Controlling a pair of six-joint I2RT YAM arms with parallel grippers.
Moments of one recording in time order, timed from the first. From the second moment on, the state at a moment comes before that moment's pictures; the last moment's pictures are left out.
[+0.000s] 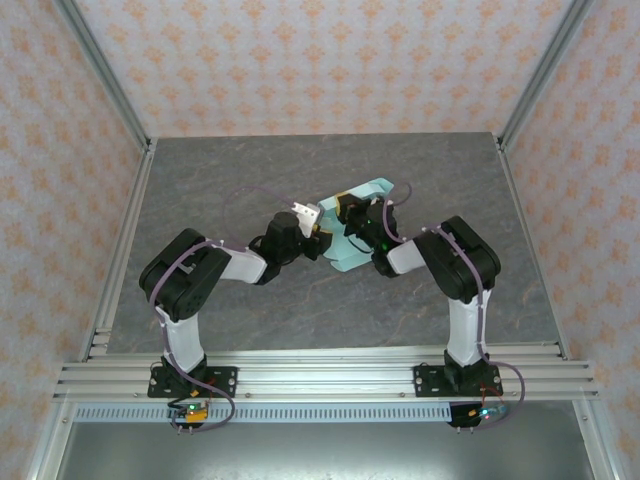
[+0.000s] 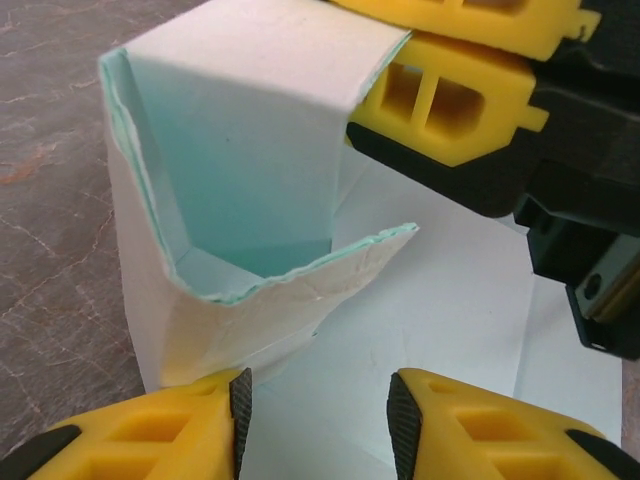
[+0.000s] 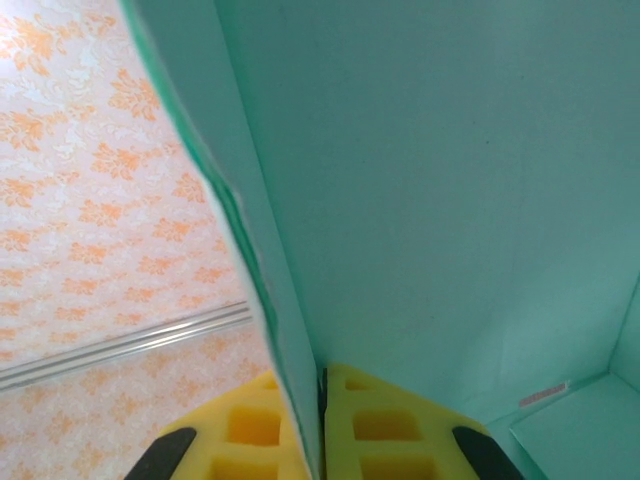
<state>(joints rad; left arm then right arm) -0.55 1.86 0.79 0.61 0.12 -0.18 0.53 1.98 0.81 1.04 -0.06 1.78</state>
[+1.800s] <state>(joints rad) -0.53 1.79 0.71 0.68 0.08 -0.22 0.62 1.95 0.87 0.87 0.10 1.79</state>
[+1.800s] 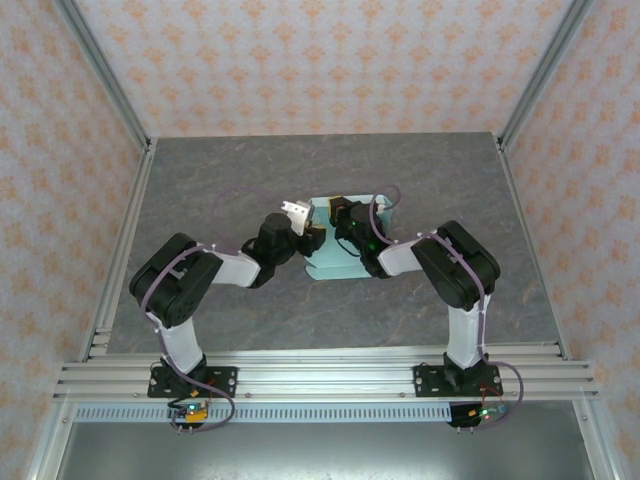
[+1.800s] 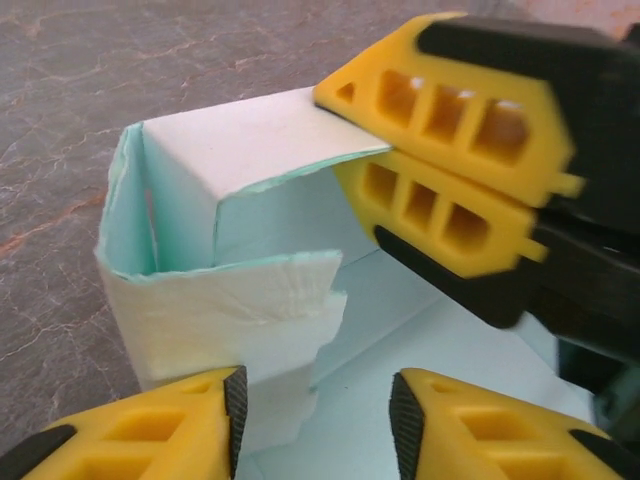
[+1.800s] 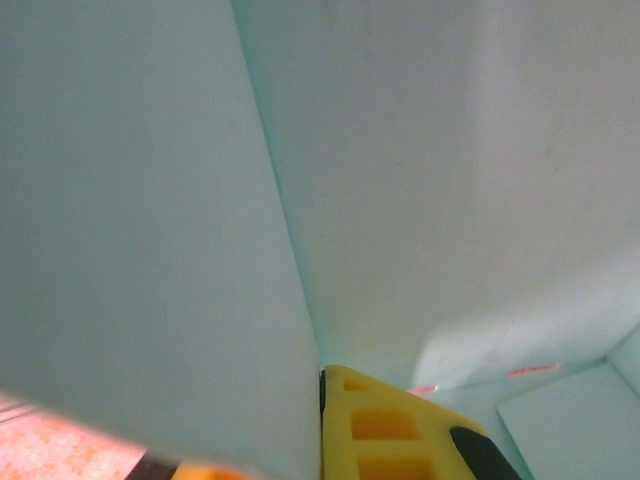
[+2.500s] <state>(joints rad) -0.42 1.71 0.61 0.76 0.06 -0.17 0.62 1.96 0.87 0.88 0.08 1.78</state>
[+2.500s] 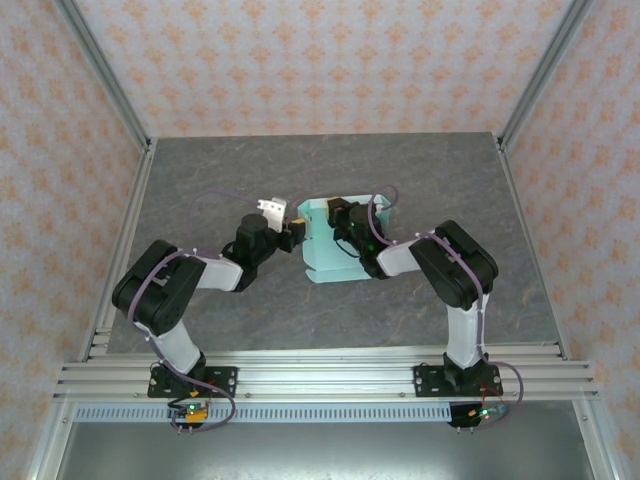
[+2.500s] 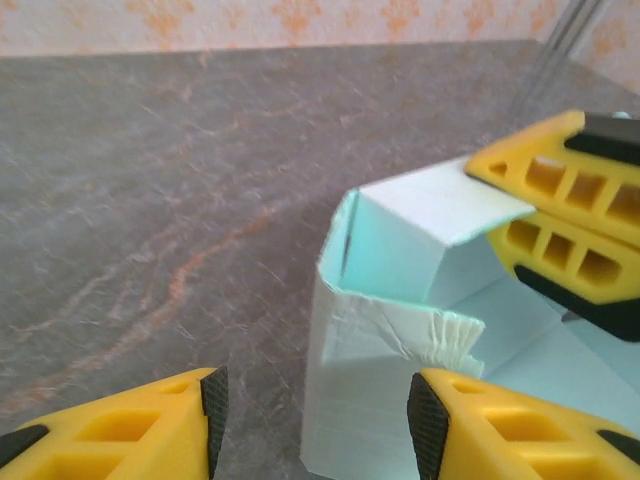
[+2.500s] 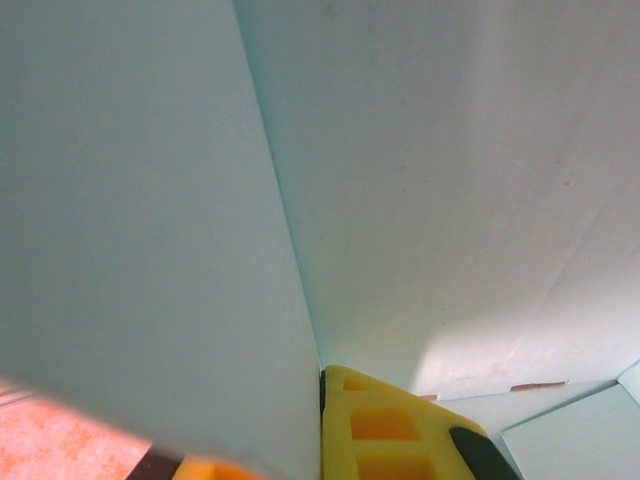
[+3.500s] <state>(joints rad) -0.48 1.76 0.72 0.64 0.17 -0.03 0.63 1.97 0.86 0.91 0.07 1.79</state>
